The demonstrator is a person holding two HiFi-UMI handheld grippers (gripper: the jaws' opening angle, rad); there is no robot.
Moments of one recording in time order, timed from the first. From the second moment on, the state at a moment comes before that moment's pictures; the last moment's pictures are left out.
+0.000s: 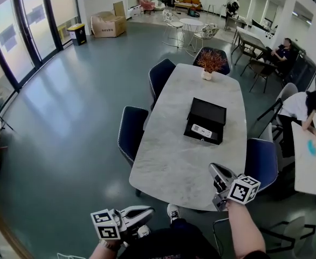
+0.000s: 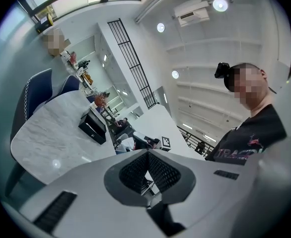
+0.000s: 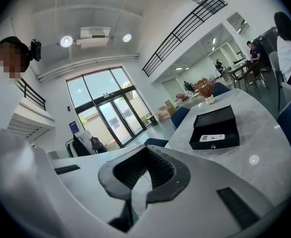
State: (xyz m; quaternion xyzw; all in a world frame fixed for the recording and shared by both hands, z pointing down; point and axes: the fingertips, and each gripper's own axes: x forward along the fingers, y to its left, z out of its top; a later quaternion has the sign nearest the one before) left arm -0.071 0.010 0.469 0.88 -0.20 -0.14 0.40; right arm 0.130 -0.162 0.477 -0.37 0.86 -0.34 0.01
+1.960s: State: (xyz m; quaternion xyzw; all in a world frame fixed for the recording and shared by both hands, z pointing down) left arm -0.003 -0.069 0.519 0.80 -0.35 -0.11 0.47; right arm 0.211 -0.452 0.706 -0.21 0.79 -0.30 -0.48
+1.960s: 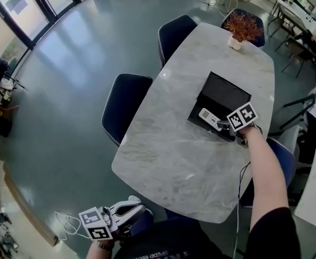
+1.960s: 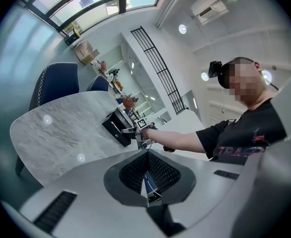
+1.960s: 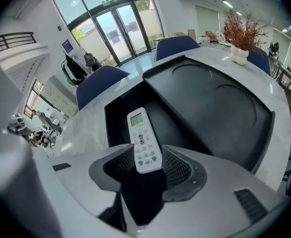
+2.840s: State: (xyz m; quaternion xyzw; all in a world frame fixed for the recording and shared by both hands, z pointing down) left arm 0.001 -0.070 0.527 0.79 -0.37 -0.12 0.48; right arm 0.194 -0.448 0.727 -0.13 0.78 -0.26 -0.56
